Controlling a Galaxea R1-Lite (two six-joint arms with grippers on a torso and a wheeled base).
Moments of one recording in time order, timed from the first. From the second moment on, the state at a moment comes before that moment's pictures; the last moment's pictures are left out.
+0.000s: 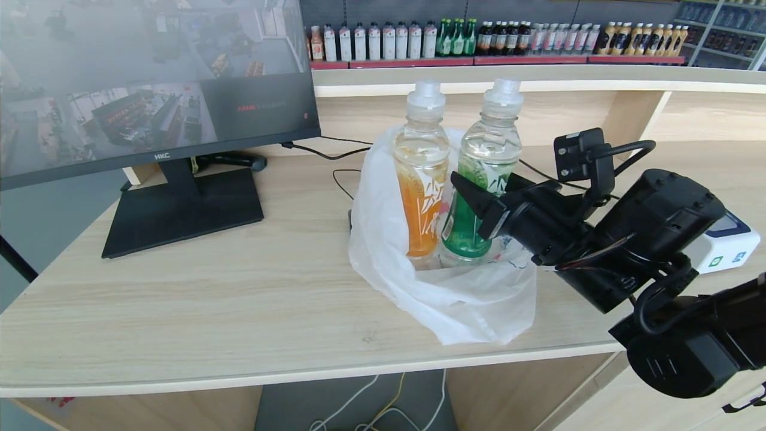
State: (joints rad) left arm 0.00 0.00 0.00 0.00 0.00 0.00; right arm 0.54 1.84 -0.77 -1.38 0.03 -0.01
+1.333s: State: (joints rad) left arm 0.00 0.00 0.00 0.00 0.00 0.00; right arm 0.55 1.83 -0.72 -1.38 0.00 0.00
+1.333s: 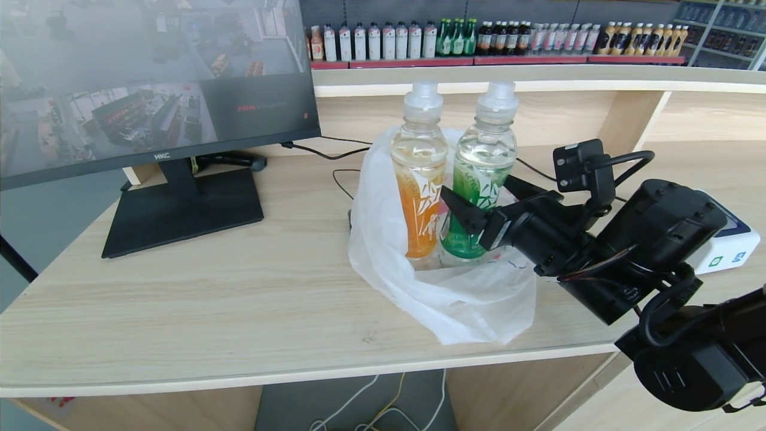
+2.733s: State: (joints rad) left arm 0.00 0.00 0.00 0.00 0.00 0.00; right arm 0.55 1.11 -0.19 -1.37 0.01 -0.01
